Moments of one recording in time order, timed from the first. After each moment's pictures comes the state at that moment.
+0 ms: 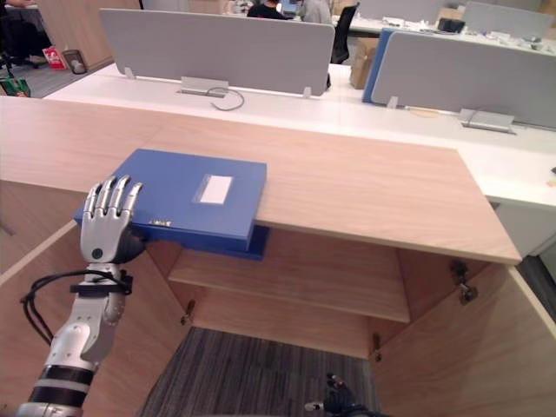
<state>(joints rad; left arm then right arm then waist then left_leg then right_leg) -0.11 0.49 0.00 0.09 1.13 0.00 0.56 0.08 -0.08 0.03 1.07 -0.10 -0.12 0.02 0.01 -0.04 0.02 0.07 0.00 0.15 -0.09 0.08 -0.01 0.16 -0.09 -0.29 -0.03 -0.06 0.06</state>
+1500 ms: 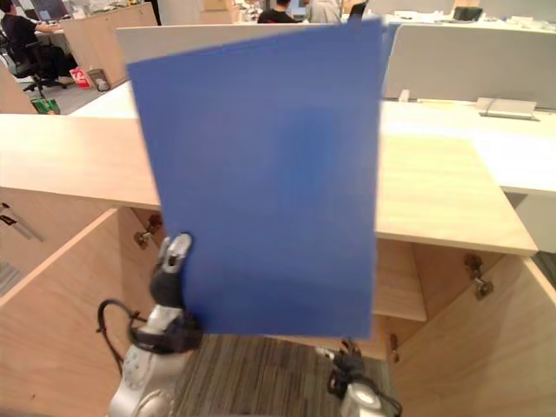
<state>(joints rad) 0.31 0.15 -0.30 -0.49 -0.57 -0.32 0.00 0.16 0.00 -0.09 0.55 0.29 -0.11 -0.12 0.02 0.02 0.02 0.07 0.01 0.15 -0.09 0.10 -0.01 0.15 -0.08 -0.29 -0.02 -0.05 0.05</state>
